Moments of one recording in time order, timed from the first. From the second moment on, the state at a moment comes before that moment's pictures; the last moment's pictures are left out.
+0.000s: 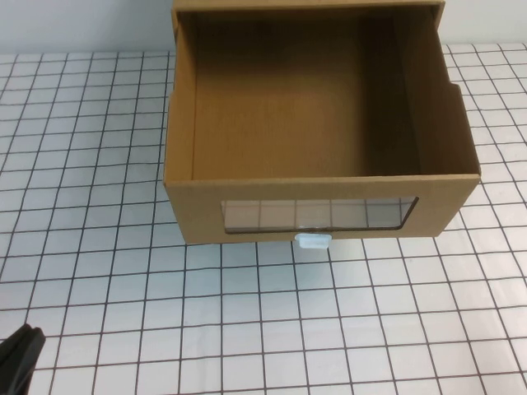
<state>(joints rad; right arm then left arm) 0.09 -0.01 0.02 -0.42 0.16 0.58 -0.34 0.12 0.03 -0.38 0.06 0.40</state>
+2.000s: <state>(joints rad) 0.09 -0.01 0.02 0.29 0.36 -0.28 -0.22 0.06 0.03 -0.14 -0.05 0.24</state>
